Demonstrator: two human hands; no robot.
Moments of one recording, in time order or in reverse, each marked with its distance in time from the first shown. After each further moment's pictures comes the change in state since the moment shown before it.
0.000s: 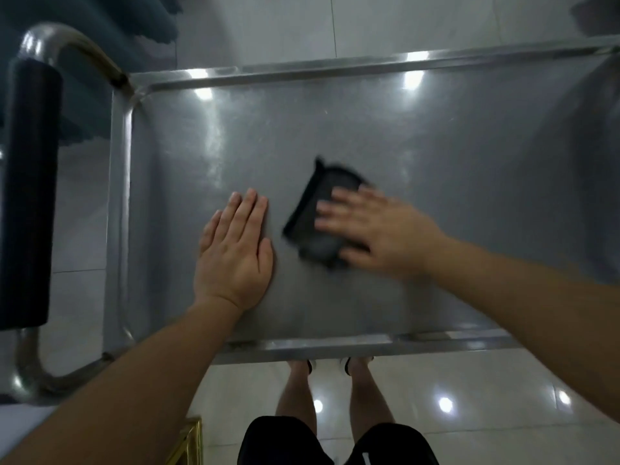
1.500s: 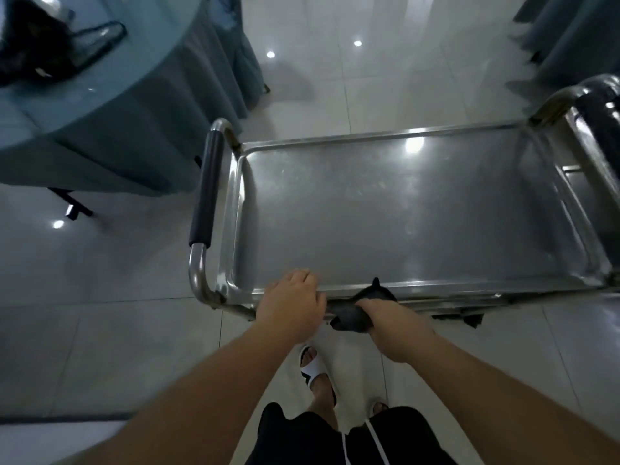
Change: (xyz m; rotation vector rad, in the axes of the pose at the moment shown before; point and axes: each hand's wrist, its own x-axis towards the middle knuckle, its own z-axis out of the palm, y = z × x) left_hand -0.176 0.046 -0.133 0.022 -0.392 0.011; right_hand -0.114 -0.254 -0.017 0.374 -0.359 0.584
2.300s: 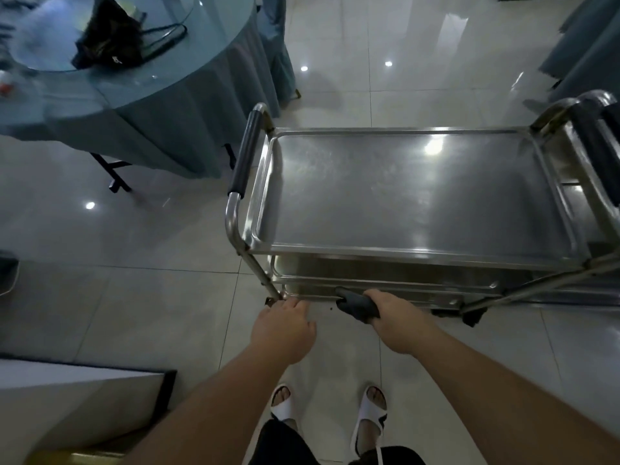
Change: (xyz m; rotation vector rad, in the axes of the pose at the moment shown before) left_hand -0.156 0.009 0.064 -0.019 -0.117 -0.170; right_hand -0.105 -0.016 0.058 0.164 0.161 -0.027
